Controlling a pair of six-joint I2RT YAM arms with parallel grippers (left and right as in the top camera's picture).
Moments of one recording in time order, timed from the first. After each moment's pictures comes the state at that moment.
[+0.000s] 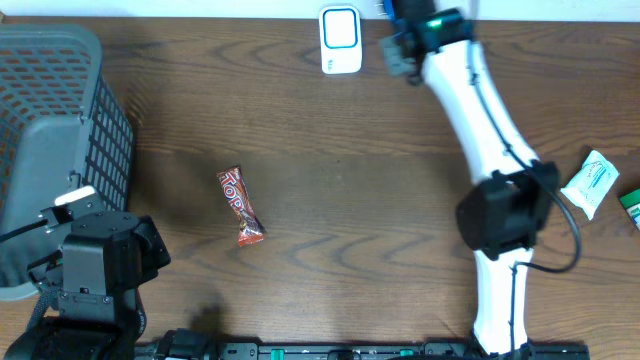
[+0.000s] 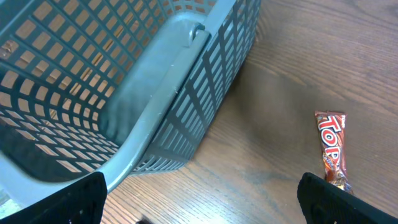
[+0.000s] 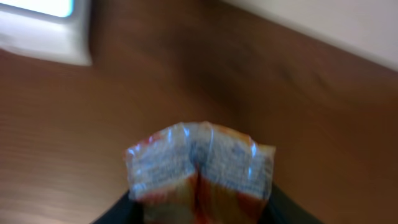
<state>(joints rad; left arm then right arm) -0.13 0.76 1.25 -1.39 -0.56 -0.35 0.27 2.25 2.30 -1.14 0.35 -0.06</state>
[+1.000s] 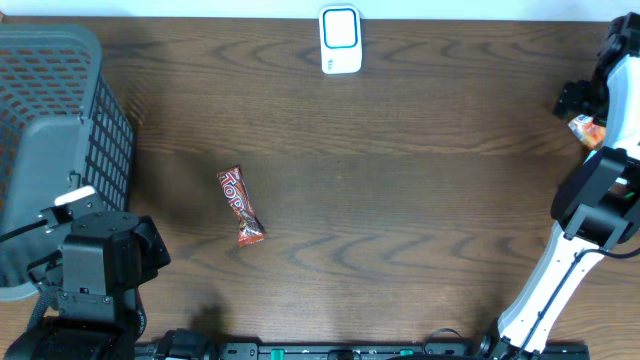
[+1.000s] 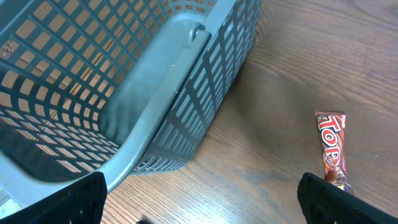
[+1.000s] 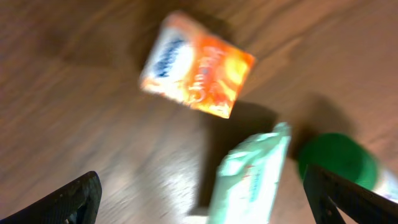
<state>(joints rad) -0.13 0.76 1.25 -1.39 -0.56 -0.35 -0.38 2.41 2.30 -1.30 0.30 0.13</state>
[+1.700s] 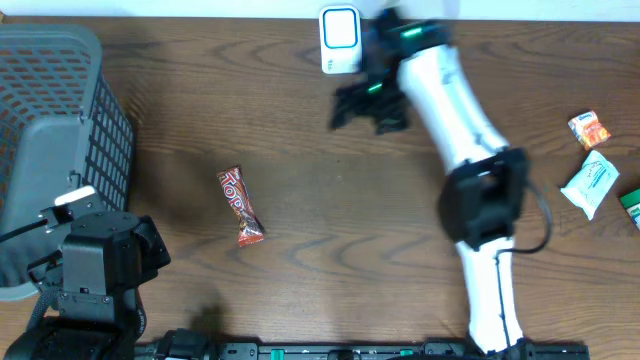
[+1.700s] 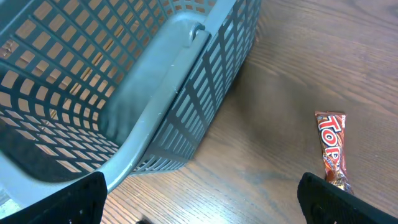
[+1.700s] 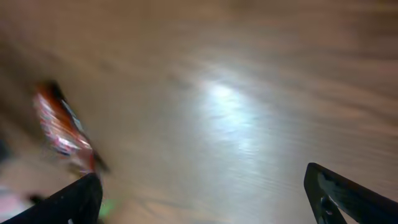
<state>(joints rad) -0.13 0.76 1.25 -1.39 -0.56 -0.35 0.41 2.38 2.29 -1.41 -0.33 0.27</state>
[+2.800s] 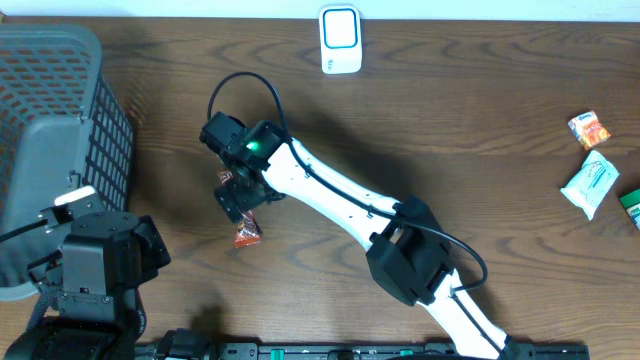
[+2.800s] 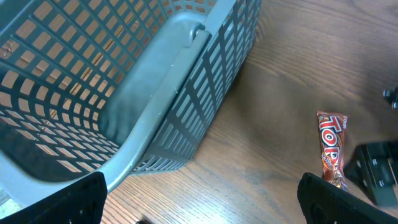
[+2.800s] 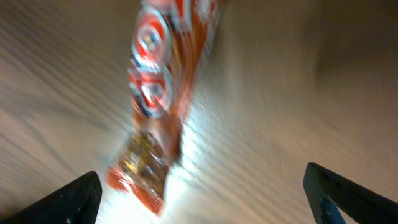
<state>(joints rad) -0.13 0.76 1.25 -1.39 -0.56 -0.35 0.93 2.37 2.17 -1.16 -0.09 0.36</state>
